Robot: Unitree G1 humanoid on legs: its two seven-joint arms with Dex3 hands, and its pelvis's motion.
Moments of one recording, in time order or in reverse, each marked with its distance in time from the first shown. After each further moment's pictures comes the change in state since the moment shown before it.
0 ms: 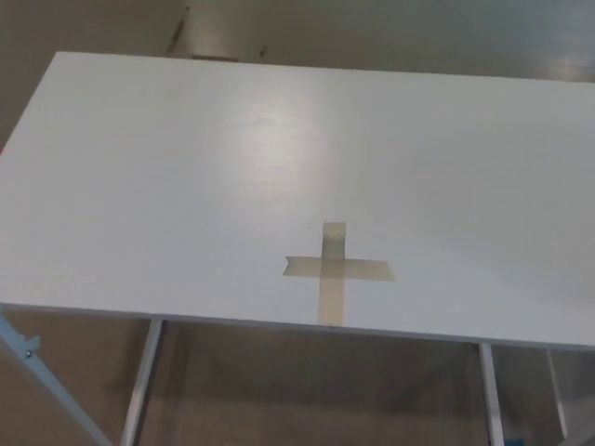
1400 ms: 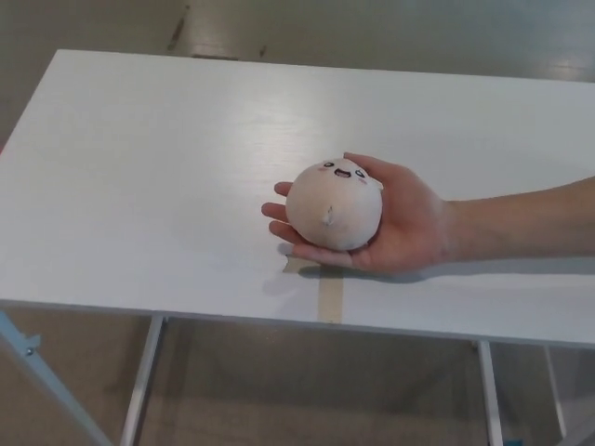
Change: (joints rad) left_arm 0.014 0.001 -0.160 -0.028 0.031 -0.148 0.001; right_arm -0.012 -0.001 0.000 0.025 0.004 -0.016 0.002
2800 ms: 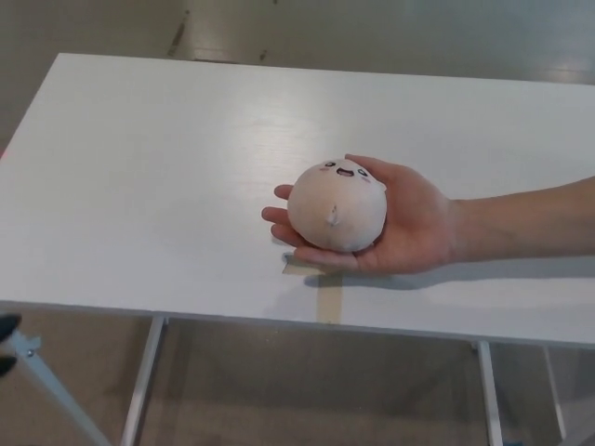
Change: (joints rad) left_arm 0.717 0.025 0.300 -1.565 -0.290 -0.203 -0.146; right_arm -0.004 0.000 0.017 0.006 -0.009 0.001 0.009
